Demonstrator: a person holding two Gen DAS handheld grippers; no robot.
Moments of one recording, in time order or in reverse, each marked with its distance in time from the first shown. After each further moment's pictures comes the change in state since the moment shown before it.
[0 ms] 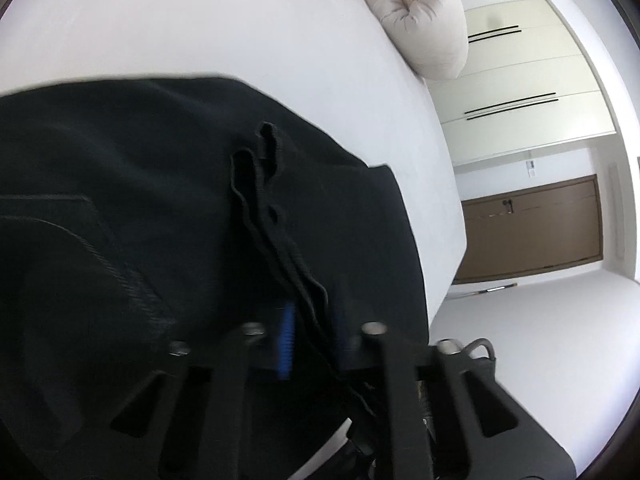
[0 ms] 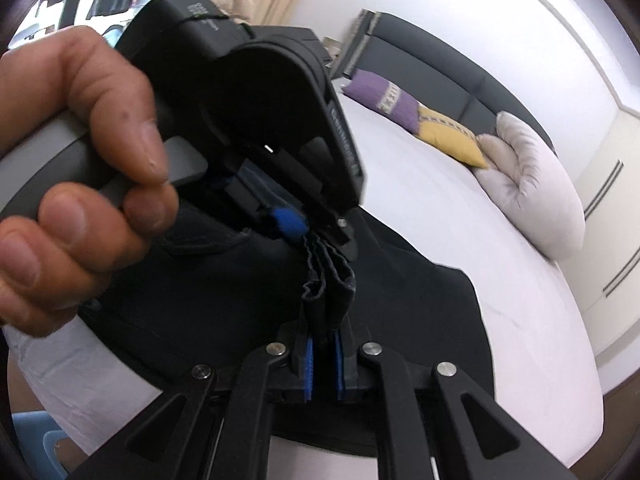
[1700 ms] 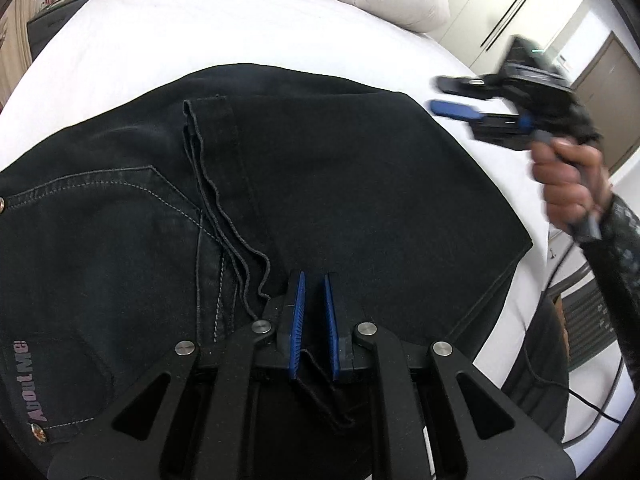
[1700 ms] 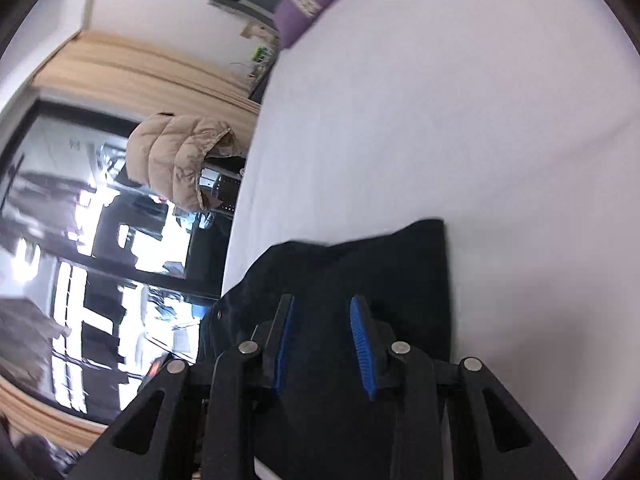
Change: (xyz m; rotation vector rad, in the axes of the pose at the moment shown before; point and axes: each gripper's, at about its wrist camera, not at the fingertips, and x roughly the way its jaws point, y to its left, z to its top) left arm 0.072 -0.020 -0.061 0.414 -0.089 0.371; right arm 0.222 -0.313 -0.030 1.005 0.245 0.922
